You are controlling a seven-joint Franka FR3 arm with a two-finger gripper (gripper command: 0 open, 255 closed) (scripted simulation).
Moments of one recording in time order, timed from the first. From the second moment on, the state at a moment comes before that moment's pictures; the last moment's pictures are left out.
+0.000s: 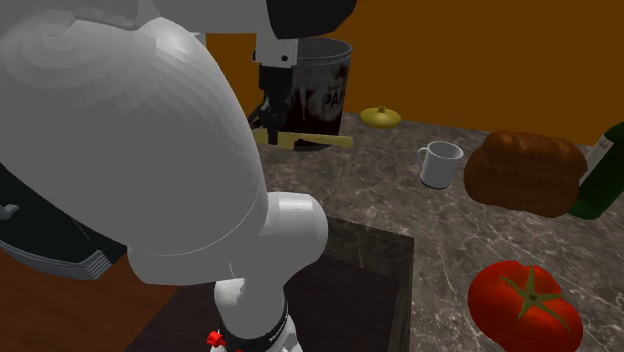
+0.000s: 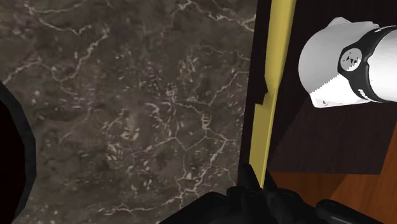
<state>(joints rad) 0.56 -0.48 -0.22 -2.44 -0.02 1.71 -1.27</state>
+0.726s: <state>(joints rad) 0.57 -0.50 -0.21 -2.31 -0.01 1.55 -1.26</state>
